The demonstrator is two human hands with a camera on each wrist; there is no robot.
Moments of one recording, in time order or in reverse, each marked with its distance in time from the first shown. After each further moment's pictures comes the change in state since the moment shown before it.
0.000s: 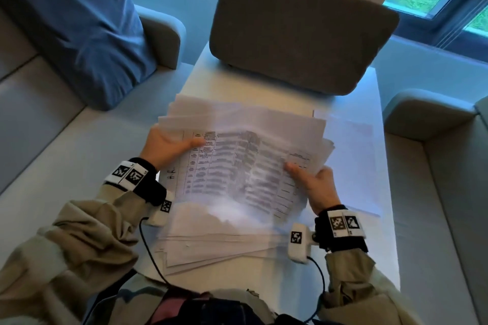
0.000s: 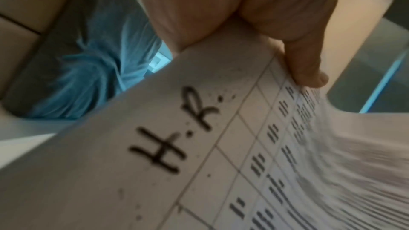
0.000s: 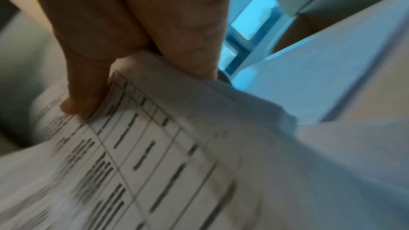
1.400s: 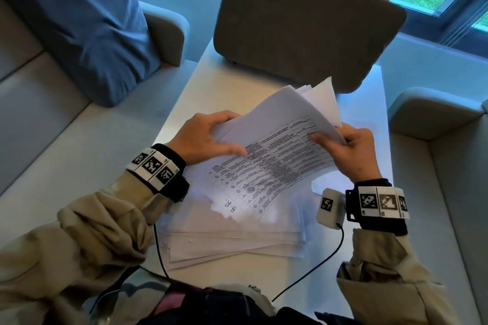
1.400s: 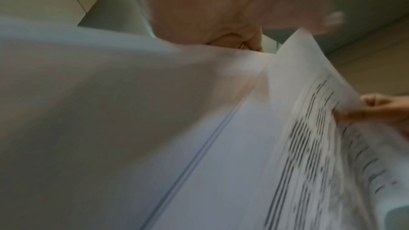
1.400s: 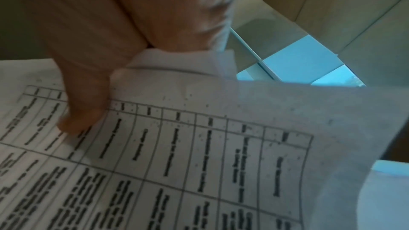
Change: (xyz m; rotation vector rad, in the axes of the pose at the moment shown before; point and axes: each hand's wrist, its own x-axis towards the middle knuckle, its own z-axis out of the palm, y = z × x) left_hand -0.011 0.055 0.028 0.325 -0.404 0.430; right_hand 0.030 -0.063 -0.029 -0.413 -0.097 -0.518
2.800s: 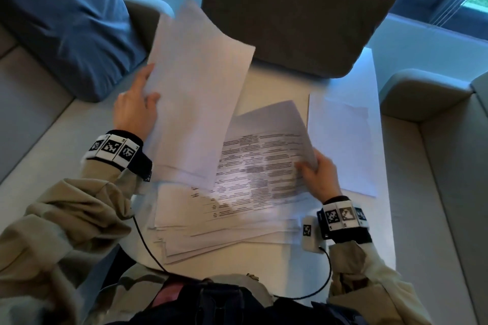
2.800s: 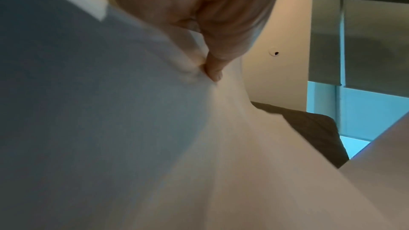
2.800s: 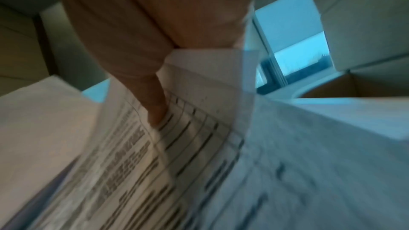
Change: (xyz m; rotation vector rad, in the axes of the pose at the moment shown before) left_hand -0.002 -0.057 -0.046 0.380 0.501 -0.444; right_hand -0.059 0.053 0.036 -0.311 -0.040 0.390
